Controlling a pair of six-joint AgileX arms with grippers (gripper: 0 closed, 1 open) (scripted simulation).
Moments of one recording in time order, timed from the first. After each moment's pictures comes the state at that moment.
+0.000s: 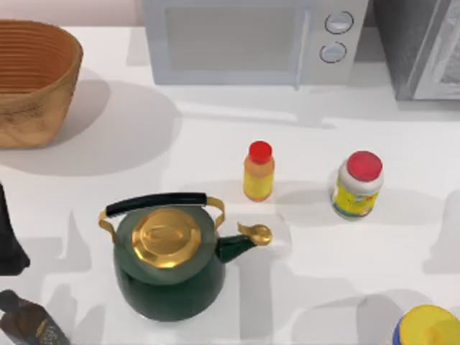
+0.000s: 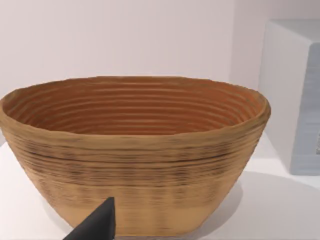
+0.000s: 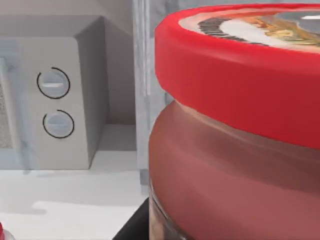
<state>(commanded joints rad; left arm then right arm) 0.00 0.00 0.00 0.00 0.00 0.00 0.00 0.00 0.00 0.00 0.00 0.00</state>
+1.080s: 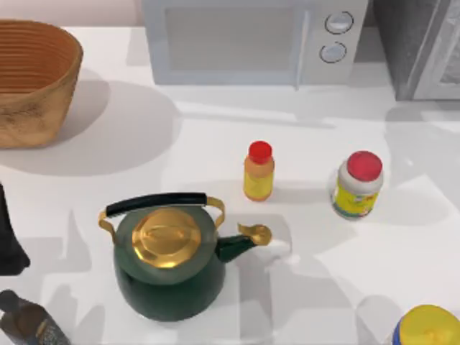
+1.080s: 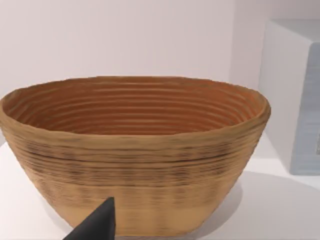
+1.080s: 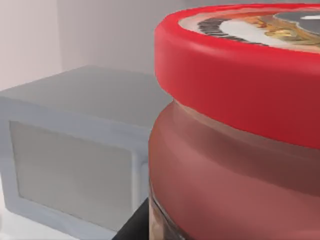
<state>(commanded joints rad) 0.00 0.00 0.00 0.00 0.00 0.00 -0.08 1.25 0.47 0.82 -0.52 0.01</state>
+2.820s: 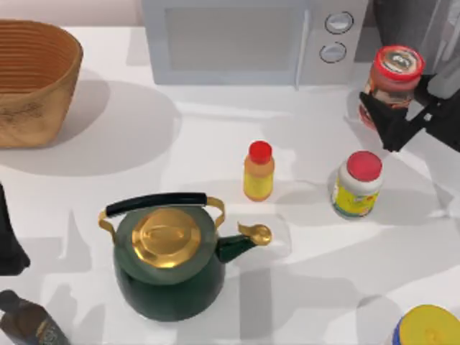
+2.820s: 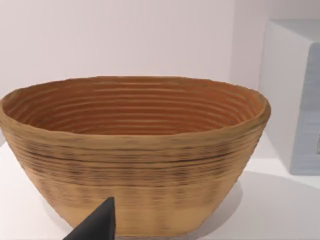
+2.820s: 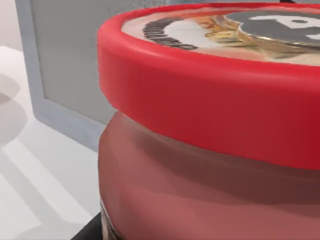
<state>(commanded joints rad) 0.00 0.00 0.00 0.00 0.00 0.00 -0.02 2.36 0.99 1.37 -0.76 0.01</state>
